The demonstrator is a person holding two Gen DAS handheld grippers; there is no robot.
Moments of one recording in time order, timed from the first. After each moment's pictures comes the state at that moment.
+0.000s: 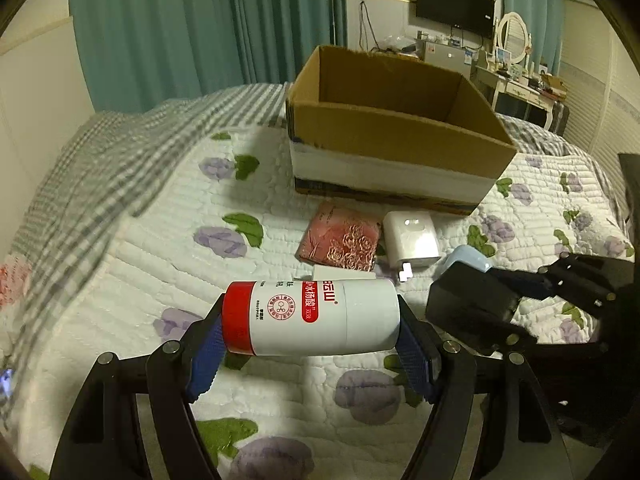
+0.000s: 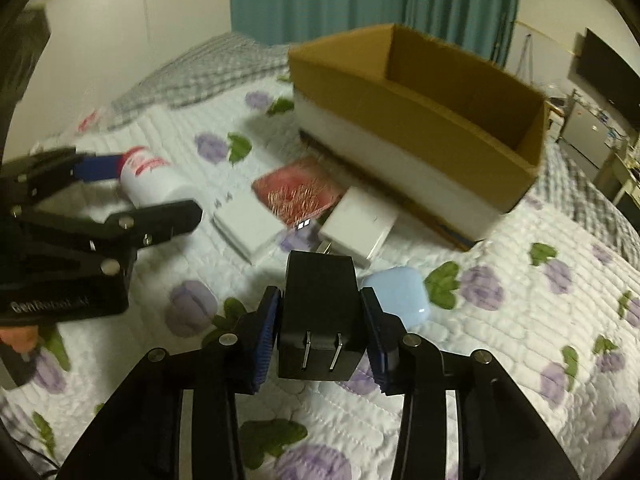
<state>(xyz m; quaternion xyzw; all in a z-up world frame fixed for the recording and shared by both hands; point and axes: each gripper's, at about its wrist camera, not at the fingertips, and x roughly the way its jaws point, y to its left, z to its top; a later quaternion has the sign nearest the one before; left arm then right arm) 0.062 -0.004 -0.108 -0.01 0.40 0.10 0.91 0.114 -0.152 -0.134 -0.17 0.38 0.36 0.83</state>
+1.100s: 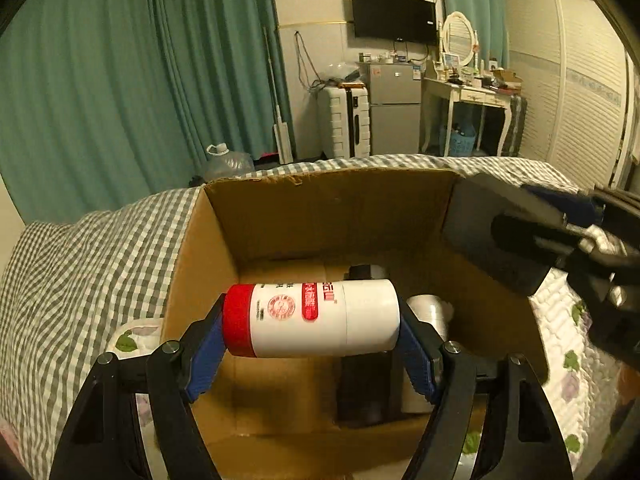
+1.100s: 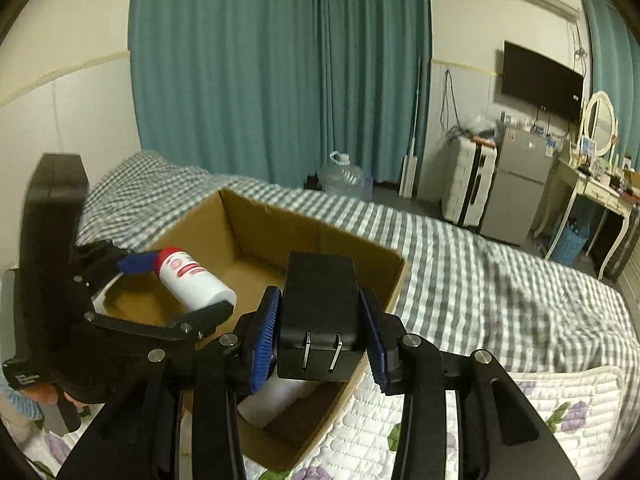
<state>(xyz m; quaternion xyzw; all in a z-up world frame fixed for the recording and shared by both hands) 0.278 -0.026 -0.065 0.06 0.35 0.01 0.94 0.288 -0.174 -0.035 -0.08 0.29 0.28 0.91</state>
